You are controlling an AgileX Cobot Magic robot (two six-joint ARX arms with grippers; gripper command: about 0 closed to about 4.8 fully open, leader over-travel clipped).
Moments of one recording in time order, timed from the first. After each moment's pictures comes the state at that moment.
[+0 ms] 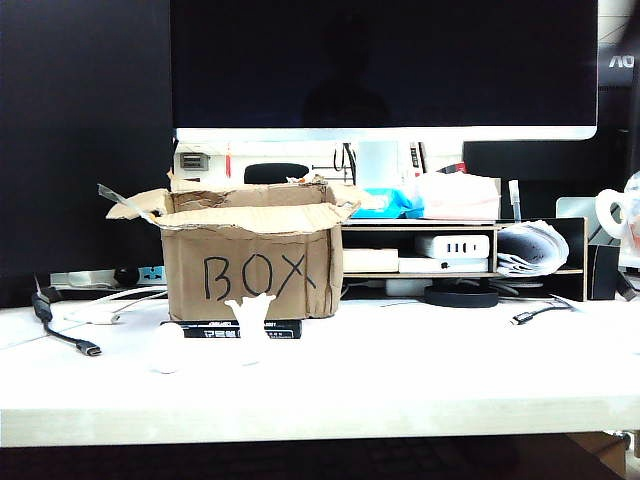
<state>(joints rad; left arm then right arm) -0.02 0.00 0.01 -0.09 0.13 -0.07 0.62 0.60 0.52 -0.12 0.53 0.01</state>
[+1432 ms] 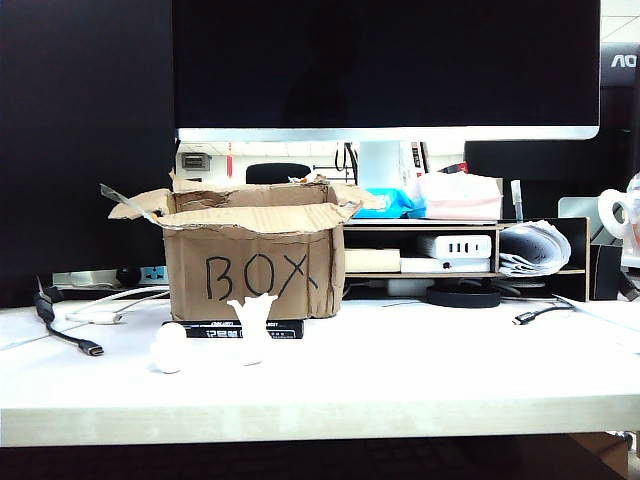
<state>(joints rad) -0.02 0.00 0.01 -0.09 0.13 -0.07 0.01 0.00 0.01 0.05 -0.03 0.09</state>
